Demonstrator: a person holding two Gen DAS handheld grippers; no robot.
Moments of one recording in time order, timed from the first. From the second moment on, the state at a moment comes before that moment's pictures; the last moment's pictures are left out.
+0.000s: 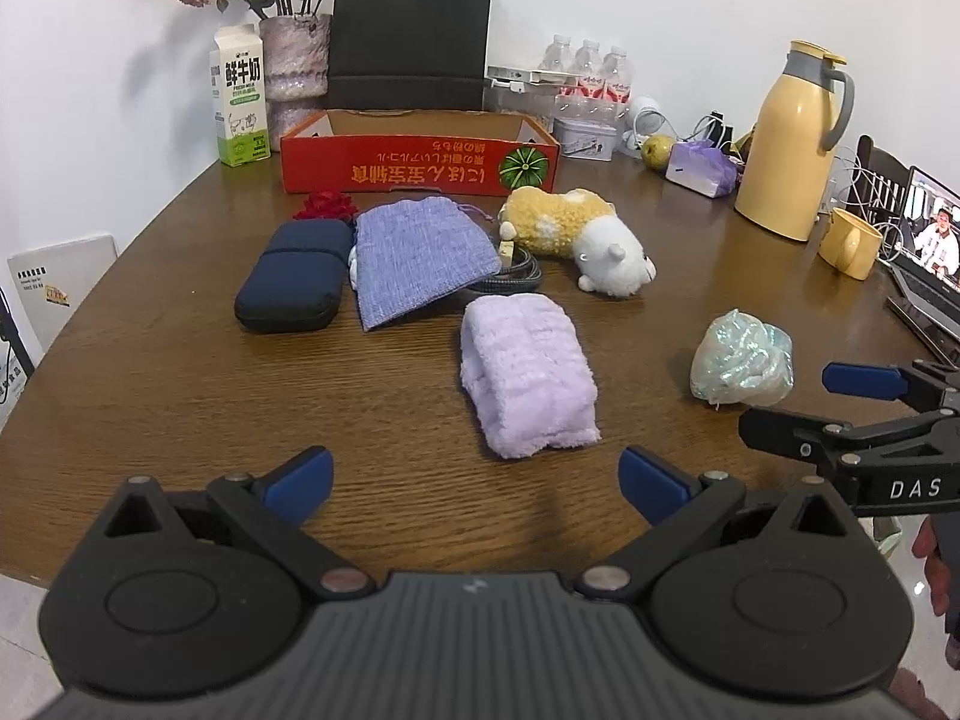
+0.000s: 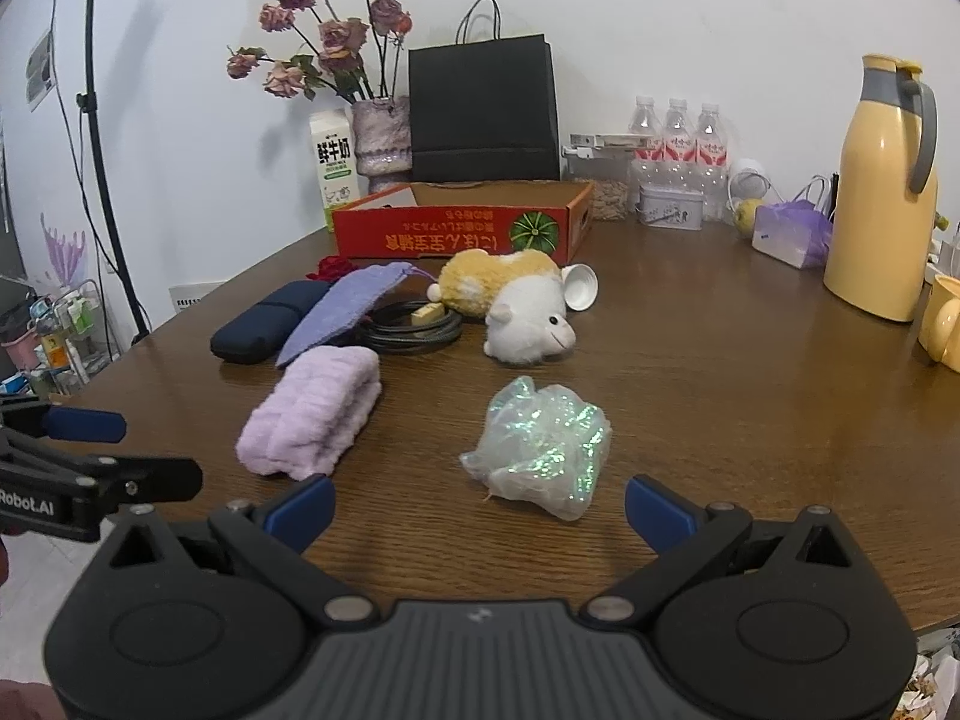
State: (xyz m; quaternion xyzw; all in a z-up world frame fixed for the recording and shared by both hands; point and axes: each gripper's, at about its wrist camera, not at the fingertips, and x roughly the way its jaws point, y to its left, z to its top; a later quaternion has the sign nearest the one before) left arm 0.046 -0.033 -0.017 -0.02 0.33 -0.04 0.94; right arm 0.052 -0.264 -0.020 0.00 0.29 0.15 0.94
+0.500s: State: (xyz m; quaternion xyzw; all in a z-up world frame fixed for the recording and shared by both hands) left arm 0.109 -0.054 -0.029 -0.04 0.36 -0.04 0.93; right arm 0.096 -0.275 -0.038 -0.02 0.30 0.17 0.94
